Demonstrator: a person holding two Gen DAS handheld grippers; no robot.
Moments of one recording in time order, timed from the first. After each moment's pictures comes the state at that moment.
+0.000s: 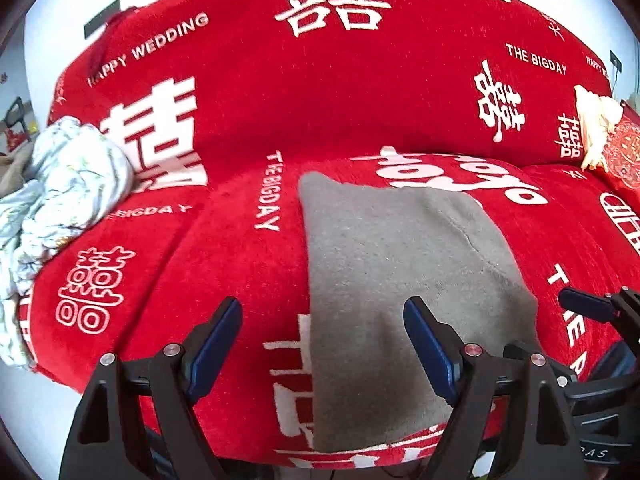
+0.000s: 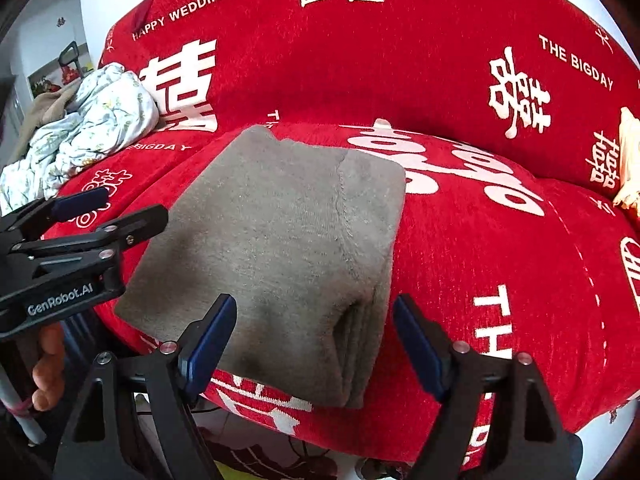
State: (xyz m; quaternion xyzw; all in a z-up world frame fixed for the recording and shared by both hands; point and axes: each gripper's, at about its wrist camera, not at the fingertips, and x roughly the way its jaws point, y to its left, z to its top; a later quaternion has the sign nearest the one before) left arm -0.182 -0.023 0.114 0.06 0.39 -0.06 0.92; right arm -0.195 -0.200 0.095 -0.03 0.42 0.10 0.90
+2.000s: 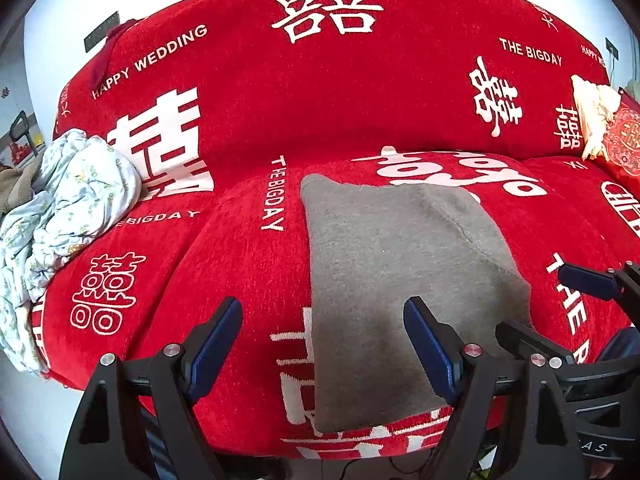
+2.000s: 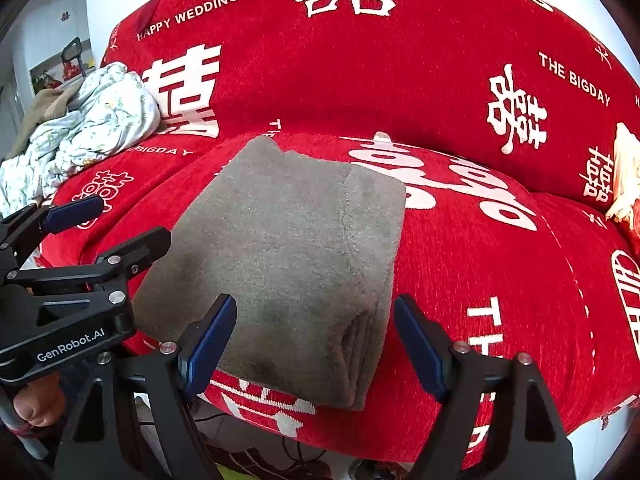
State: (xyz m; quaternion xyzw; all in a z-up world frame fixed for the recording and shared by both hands) left arm -0.195 -0.027 0.121 0.08 0.38 -0.05 0.92; right arm -0.198 -0.192 0.109 -0.04 0.41 0.10 0.91
